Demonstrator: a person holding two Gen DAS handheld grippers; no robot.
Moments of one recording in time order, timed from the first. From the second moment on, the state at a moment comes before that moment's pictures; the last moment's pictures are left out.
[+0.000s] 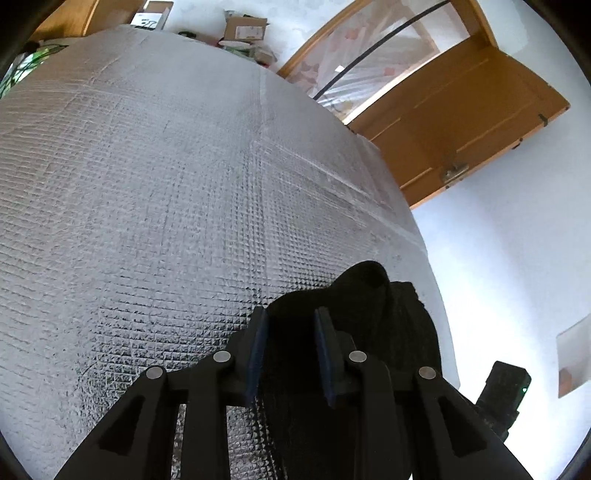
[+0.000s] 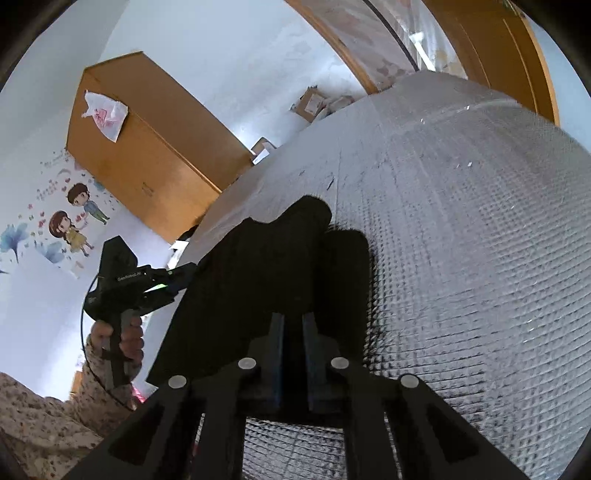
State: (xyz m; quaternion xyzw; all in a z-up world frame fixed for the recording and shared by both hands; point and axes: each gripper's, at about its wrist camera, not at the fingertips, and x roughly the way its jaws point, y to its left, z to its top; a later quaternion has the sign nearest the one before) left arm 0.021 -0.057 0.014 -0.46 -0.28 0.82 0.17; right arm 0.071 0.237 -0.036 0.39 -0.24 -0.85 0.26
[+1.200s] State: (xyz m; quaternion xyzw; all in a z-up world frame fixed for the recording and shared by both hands) left arm -0.008 -0.032 0.029 -0.46 -0.16 0.83 0.26; right arm -0.067 0.233 -0.040 0.46 -0.22 -0.79 0.34
